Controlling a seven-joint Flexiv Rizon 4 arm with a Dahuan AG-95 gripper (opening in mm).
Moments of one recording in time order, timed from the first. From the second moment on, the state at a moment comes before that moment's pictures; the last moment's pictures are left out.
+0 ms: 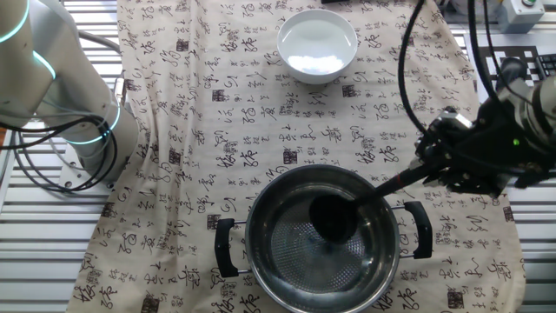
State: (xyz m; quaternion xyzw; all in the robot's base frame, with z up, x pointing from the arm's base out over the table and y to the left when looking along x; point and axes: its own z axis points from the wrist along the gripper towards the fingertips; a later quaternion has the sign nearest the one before) arm 0.568 -0.161 0.288 0.37 -0.92 -0.11 0.12
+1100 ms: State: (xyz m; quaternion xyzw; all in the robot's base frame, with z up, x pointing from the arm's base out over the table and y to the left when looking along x) arm 0.568 -0.161 0.288 0.36 -0.91 -0.17 0.08
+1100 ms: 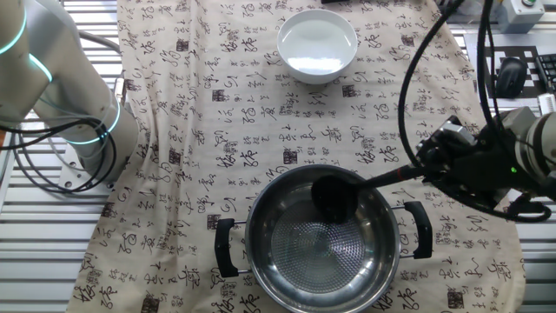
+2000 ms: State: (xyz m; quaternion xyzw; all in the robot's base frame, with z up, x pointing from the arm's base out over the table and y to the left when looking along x) arm 0.569 -0.160 0.290 0.35 -0.92 -0.14 0.10
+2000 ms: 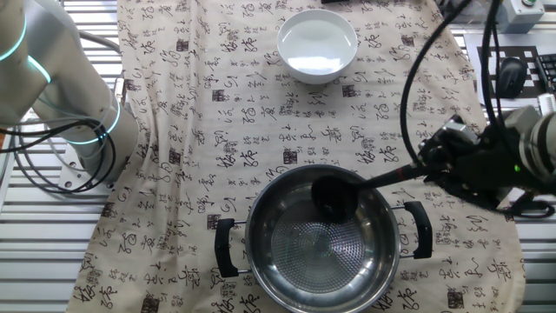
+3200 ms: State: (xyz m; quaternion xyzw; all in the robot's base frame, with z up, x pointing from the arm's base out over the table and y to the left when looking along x) arm 0.564 -0.160 0.287 0.32 -0.93 -0.10 0.11
